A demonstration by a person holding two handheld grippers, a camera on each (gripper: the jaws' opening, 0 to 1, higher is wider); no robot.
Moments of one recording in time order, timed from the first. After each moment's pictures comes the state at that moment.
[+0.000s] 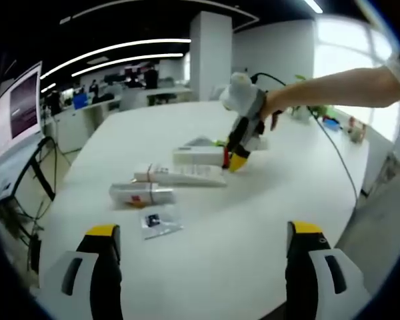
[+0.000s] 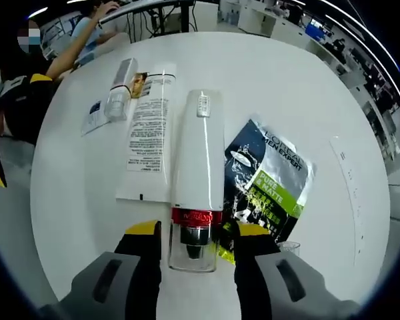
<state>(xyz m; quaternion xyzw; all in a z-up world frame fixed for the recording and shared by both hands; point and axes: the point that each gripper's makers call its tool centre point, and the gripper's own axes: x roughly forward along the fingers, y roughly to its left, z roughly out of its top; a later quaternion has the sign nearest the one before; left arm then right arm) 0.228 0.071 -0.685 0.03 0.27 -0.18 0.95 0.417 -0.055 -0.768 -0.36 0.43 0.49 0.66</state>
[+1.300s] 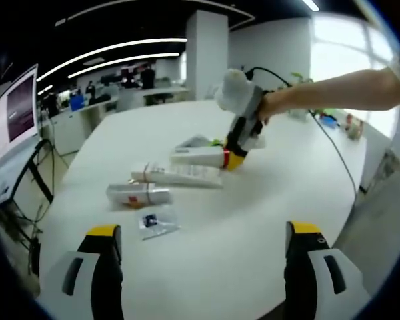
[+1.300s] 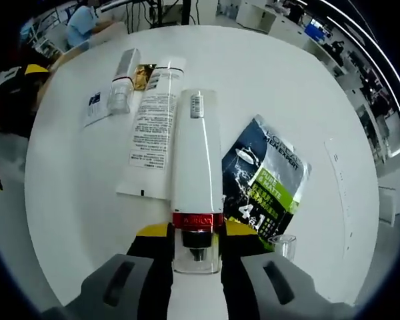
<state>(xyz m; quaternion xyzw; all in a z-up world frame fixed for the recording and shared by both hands) 0.227 0.068 -0.685 0.04 0.27 -0.19 0.94 0.411 -0.057 -0.759 -0.41 0.42 0.47 0.66</state>
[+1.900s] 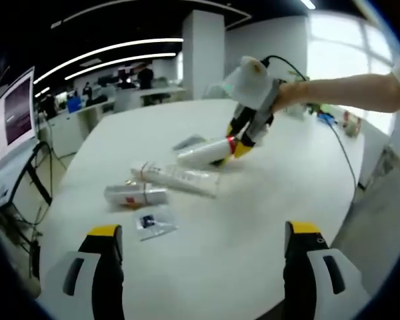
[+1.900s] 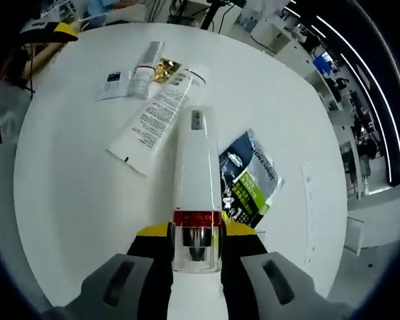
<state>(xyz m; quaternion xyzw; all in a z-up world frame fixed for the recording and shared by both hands) 0.225 0.064 -0.685 0.05 0.27 -0.19 0.94 0.399 -0.074 -0.728 -0.51 0.34 0.46 0.65</state>
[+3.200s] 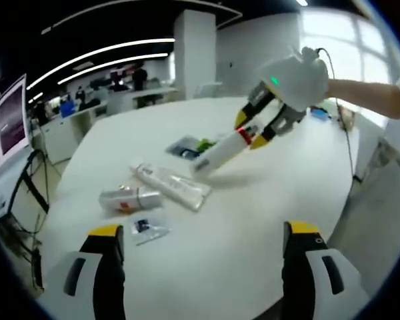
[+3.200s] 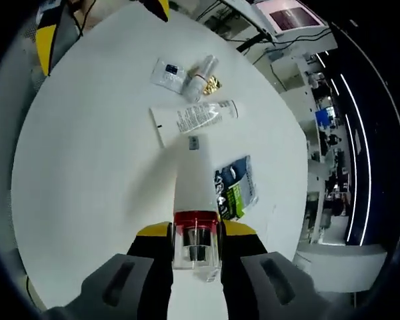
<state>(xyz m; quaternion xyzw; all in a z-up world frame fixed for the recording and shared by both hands) 0.225 0.054 -0.680 0.08 0.27 -0.22 0.93 0.347 -0.084 -0.684 -0.65 0.20 0.45 0.58</state>
